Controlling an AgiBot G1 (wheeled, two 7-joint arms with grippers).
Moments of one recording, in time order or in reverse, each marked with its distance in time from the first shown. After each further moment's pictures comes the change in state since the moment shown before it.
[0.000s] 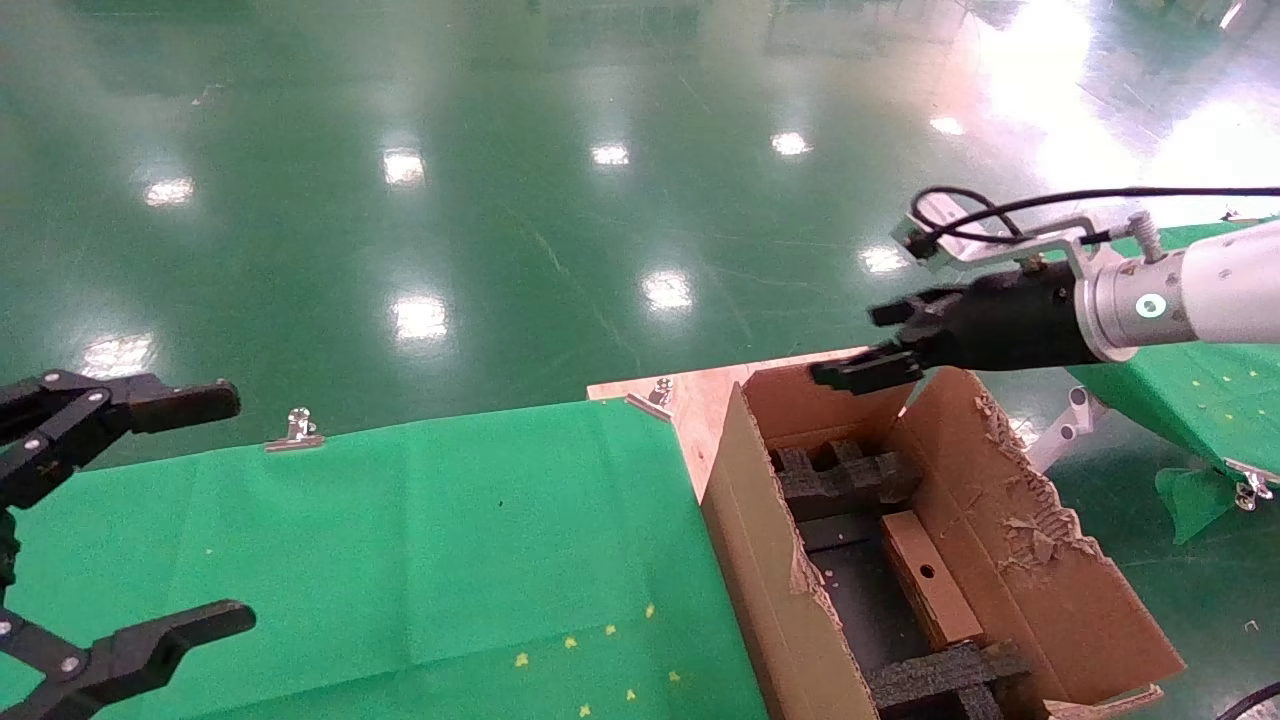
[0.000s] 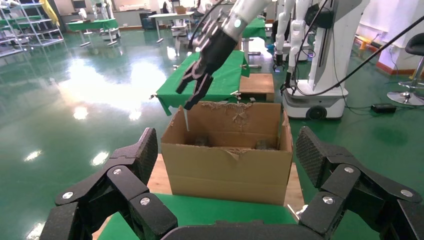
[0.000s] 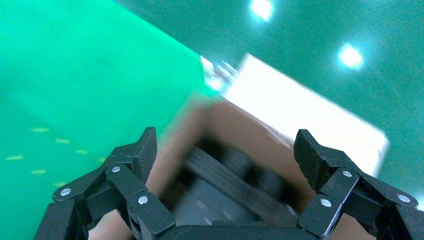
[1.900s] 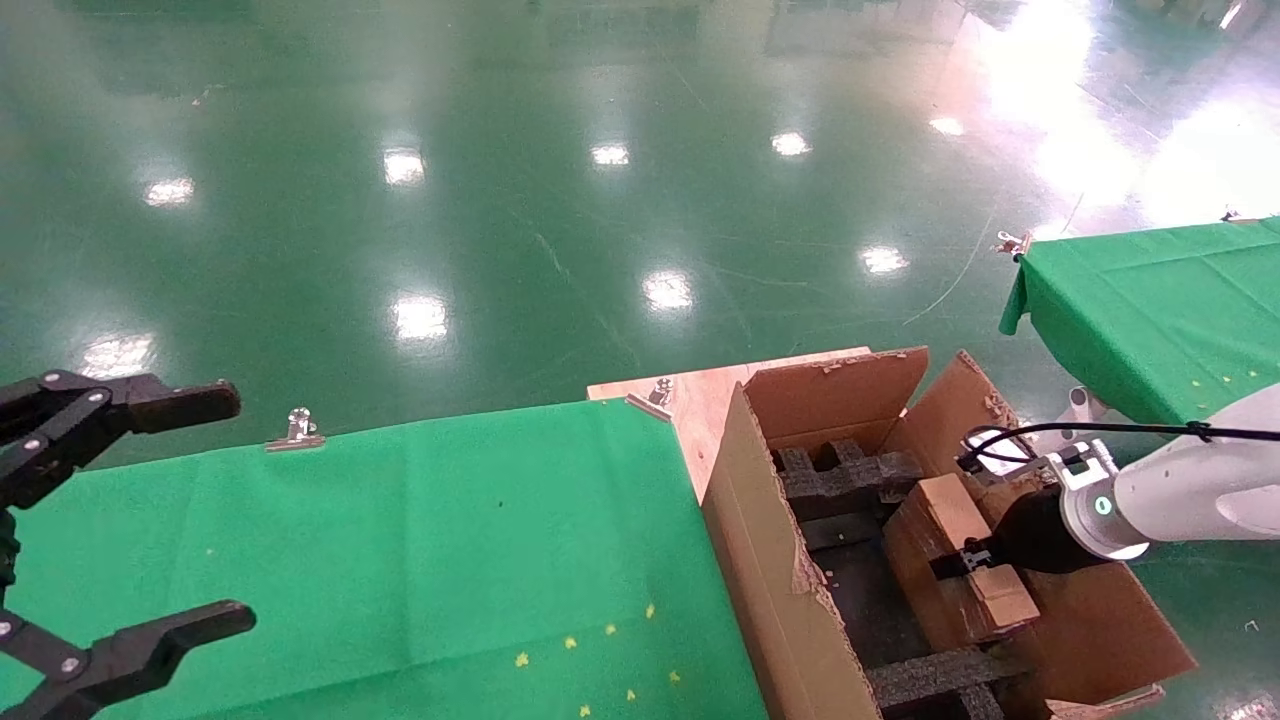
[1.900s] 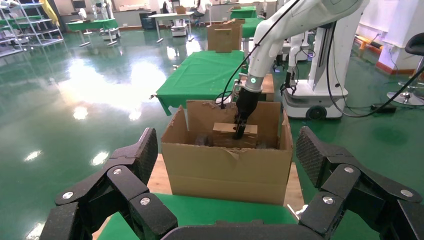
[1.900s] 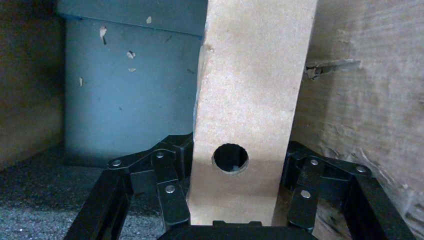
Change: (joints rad) left arm 0.000 0.000 0.000 0.000 0.001 0.000 0.000; right arm -0.468 -0.191 -0.141 -0.478 -0.019 0.106 0.258
